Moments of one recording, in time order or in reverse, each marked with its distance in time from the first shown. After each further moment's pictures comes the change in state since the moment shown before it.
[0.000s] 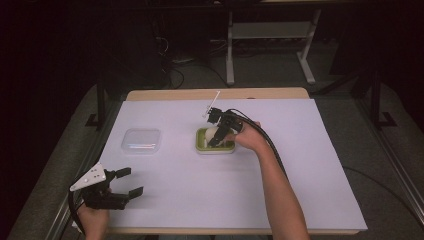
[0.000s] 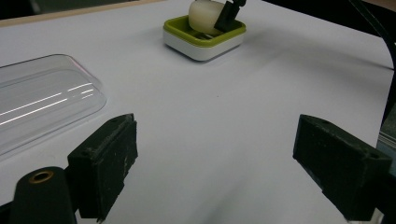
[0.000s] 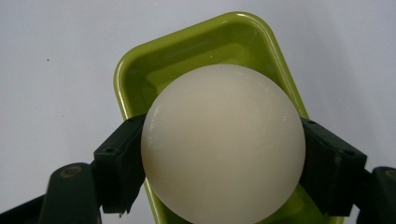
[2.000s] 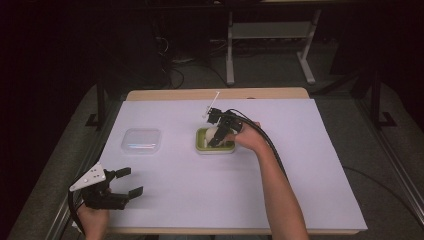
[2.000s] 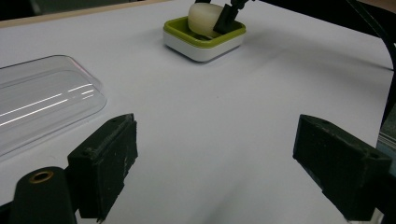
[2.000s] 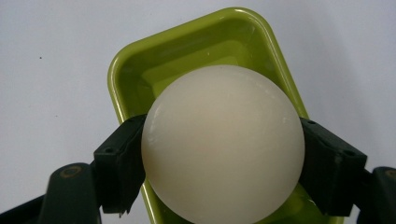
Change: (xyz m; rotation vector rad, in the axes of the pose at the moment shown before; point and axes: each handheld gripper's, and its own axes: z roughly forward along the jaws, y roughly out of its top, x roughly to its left) left arm 0.000 0.000 0.000 -0.001 0.001 0.001; right arm 0.000 0.000 0.002 0.013 -0.008 0.005
